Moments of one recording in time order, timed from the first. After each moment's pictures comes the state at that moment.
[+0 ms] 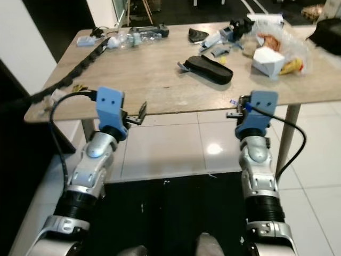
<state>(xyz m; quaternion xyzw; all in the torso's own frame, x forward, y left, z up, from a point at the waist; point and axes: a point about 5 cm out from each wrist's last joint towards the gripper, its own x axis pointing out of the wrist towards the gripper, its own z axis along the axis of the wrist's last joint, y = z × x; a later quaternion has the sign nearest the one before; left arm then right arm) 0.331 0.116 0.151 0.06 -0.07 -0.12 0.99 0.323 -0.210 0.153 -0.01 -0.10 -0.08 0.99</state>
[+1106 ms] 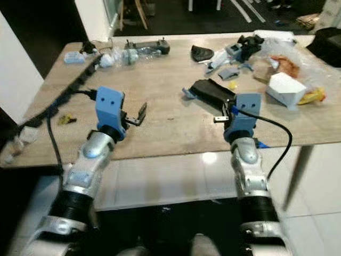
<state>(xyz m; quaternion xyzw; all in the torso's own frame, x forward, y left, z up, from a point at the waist) 0.331 0.115 0.152 0.06 -0.07 -0.14 0.99 0.327 -0.188 0.146 -0.03 -0.07 0.01 1.00</state>
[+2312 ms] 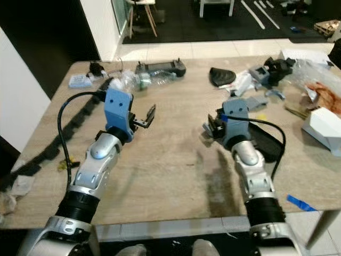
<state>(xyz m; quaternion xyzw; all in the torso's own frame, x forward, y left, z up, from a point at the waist) 0.325 0.104 0.152 0.08 -0.08 -0.21 0.97 0.328 -0.170 0.135 -0.10 -0.02 0.12 0.99</state>
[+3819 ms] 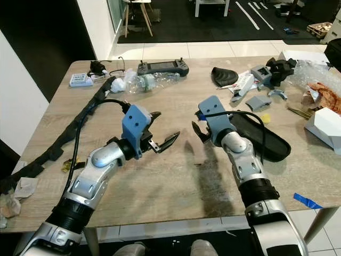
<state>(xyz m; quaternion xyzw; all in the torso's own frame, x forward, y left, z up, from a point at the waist) 0.304 0.082 0.143 0.09 -0.08 -0.36 0.93 0.349 -0.159 0.123 -0.22 0.06 0.19 0.95</state>
